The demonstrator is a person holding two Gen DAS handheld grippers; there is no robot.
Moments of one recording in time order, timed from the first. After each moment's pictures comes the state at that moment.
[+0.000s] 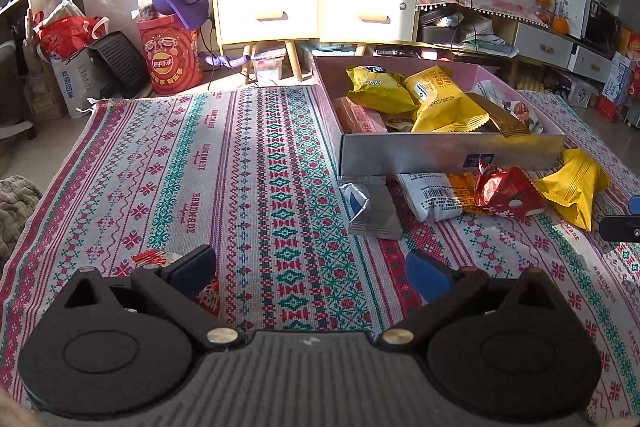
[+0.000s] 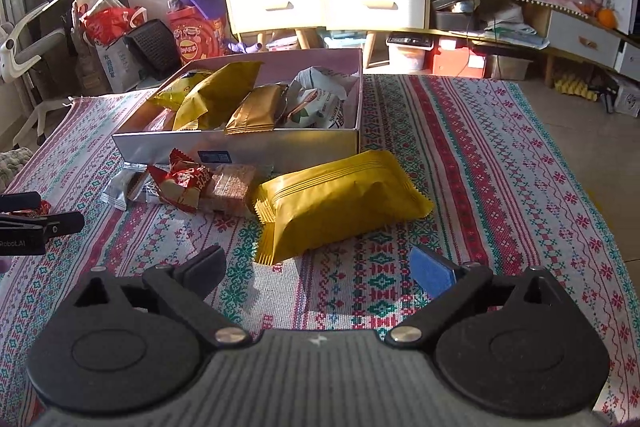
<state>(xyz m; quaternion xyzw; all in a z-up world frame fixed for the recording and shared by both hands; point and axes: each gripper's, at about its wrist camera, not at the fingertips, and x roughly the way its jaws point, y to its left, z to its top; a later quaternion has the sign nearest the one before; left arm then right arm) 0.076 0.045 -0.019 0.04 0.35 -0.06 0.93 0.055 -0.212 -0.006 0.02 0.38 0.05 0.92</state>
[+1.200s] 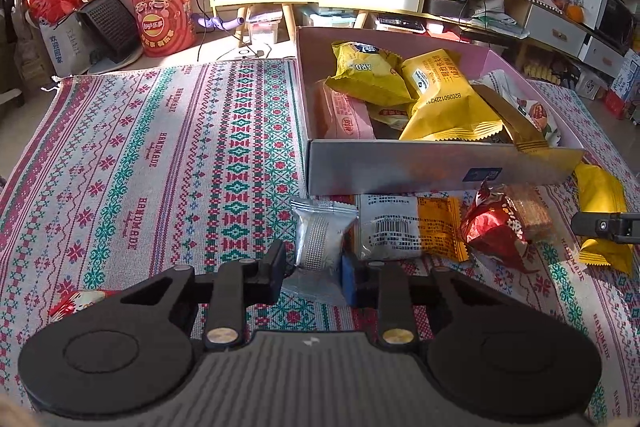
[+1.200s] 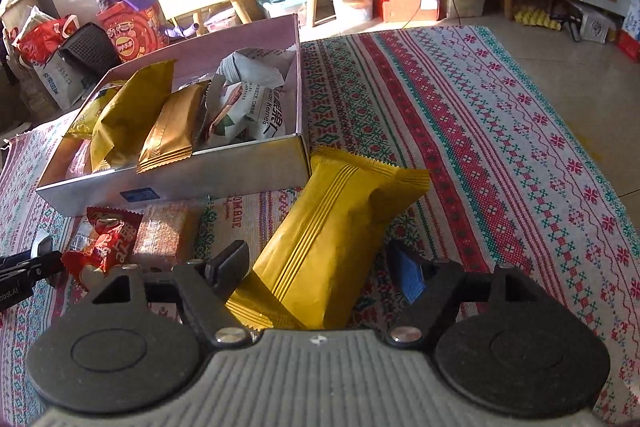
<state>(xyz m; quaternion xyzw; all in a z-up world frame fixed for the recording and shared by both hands) 0.116 0.023 -0.022 0.01 0.42 -0.05 0.91 0.100 -0.223 -0.020 0.08 0.45 -0.03 0.89</state>
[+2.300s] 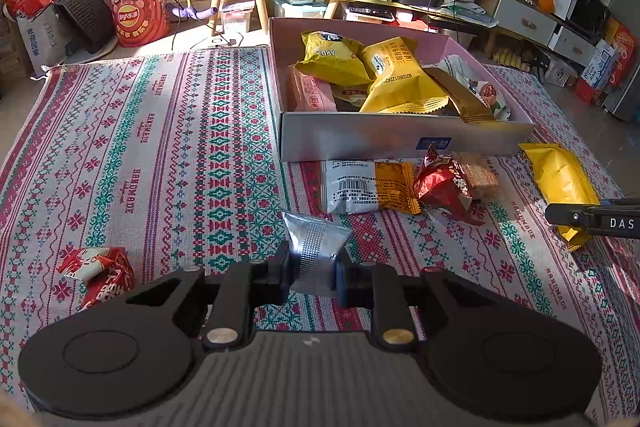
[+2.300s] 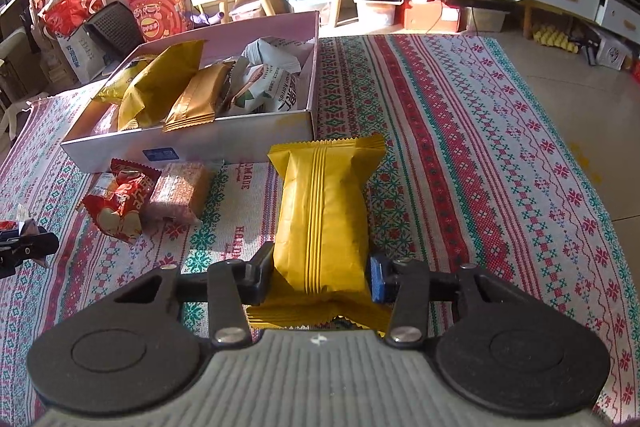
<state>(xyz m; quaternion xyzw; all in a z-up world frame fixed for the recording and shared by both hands) 0.085 0.025 -0.009 0.00 0.44 -0.10 0.89 0.077 -0.228 -0.012 0.05 0.45 0.01 0.89</state>
